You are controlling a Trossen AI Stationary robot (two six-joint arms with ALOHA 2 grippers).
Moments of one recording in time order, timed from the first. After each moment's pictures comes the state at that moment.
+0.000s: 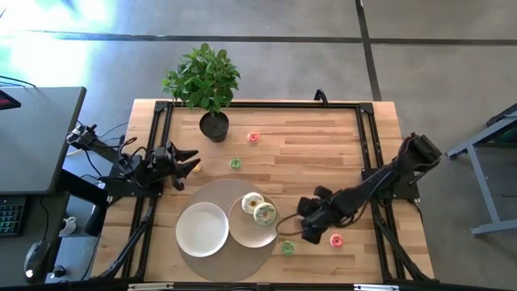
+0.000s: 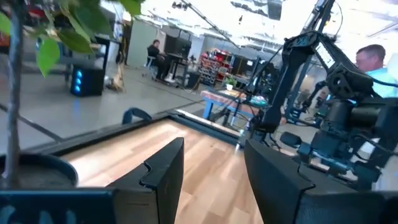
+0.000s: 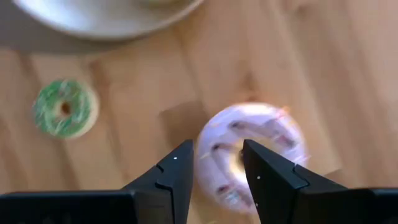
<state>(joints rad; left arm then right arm) -0.52 0.21 0.07 0.34 -0.89 -0.15 0.55 1.62 1.06 -0.73 0.22 0.91</state>
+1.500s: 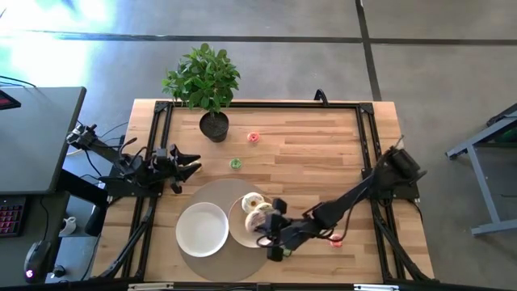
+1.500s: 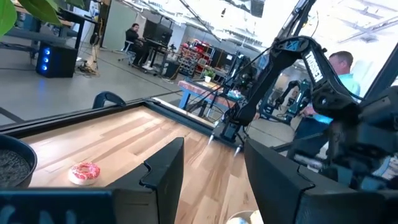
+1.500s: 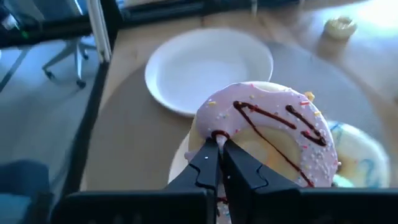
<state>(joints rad) -0.52 0.21 0.07 0.31 -0.80 -0.27 0.54 1.87 1.23 0.05 0.48 0.49</state>
